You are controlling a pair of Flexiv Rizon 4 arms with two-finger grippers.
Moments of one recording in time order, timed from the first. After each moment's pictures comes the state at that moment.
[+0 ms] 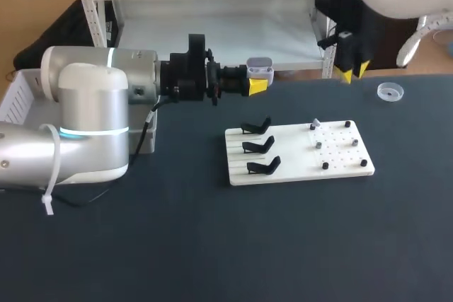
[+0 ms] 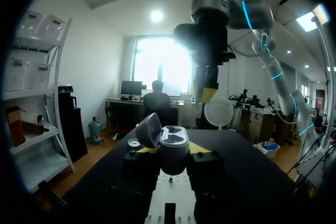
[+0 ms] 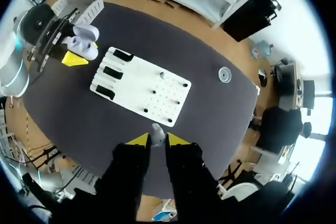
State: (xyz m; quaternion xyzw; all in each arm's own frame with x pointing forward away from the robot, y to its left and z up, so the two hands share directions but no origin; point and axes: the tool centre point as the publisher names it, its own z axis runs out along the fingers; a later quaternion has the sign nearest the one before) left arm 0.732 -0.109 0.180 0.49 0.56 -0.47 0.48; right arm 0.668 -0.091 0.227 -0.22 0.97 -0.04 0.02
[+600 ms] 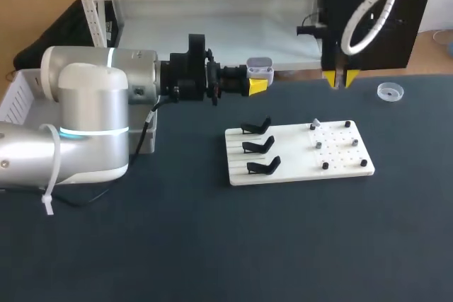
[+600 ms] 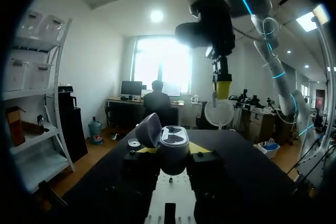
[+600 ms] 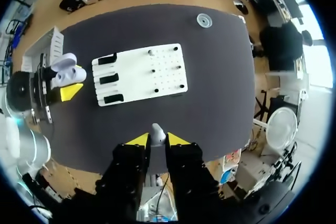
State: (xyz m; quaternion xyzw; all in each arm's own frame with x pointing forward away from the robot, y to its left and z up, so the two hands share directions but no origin) left arm 0.732 -0.109 0.180 0.49 0.56 -0.47 0.48; right arm 0.639 -0.059 0.246 0.06 1.00 -0.03 -0.06
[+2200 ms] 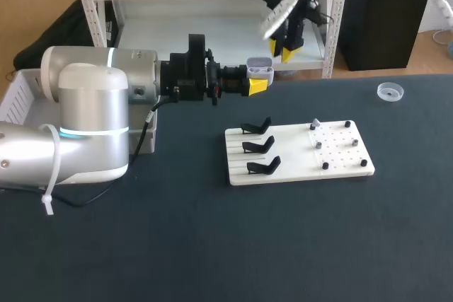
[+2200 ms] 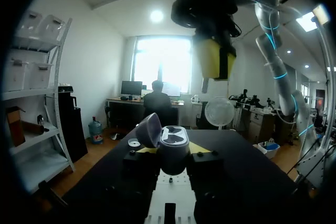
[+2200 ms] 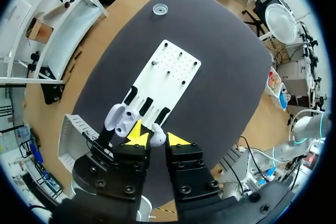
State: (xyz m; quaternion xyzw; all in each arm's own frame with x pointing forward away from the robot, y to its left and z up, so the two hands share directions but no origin) left arm 0.732 -0.109 0.180 0.49 0.56 -0.47 0.48; right arm 0.688 0.036 0.273 0.45 0.89 0.03 0.00
